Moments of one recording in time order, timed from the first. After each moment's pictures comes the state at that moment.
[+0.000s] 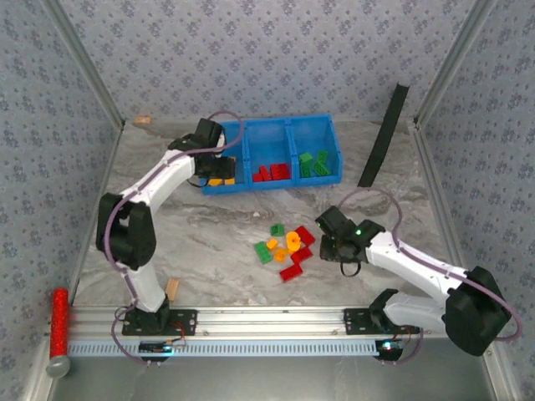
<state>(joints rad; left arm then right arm) -0.40 1.76 1.48 -0.77 -0.01 -0.29 0.70 1.15 0.72 -0.82 0.13 0.75</state>
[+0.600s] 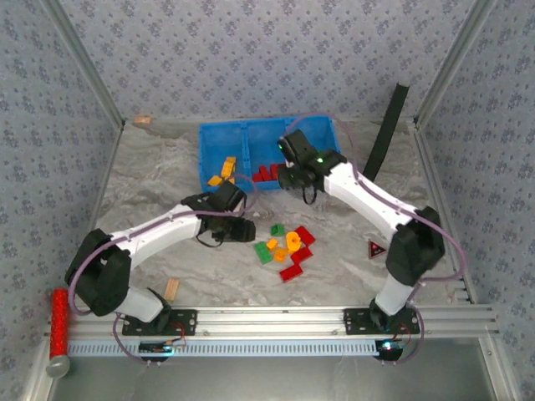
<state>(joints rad) -0.74 1.45 0.94 -0.67 0.14 -0.65 0.65 1.74 1.58 -0.78 0.16 0.29</state>
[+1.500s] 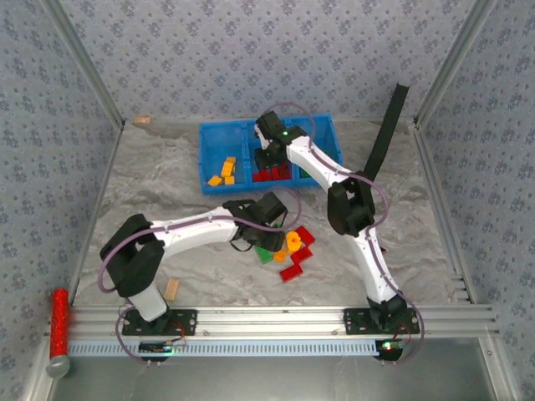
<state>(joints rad) -0.99 1.69 1.14 -0.64 -0.05 -0.52 0.56 2.40 2.24 -0.87 -0.01 0.16</state>
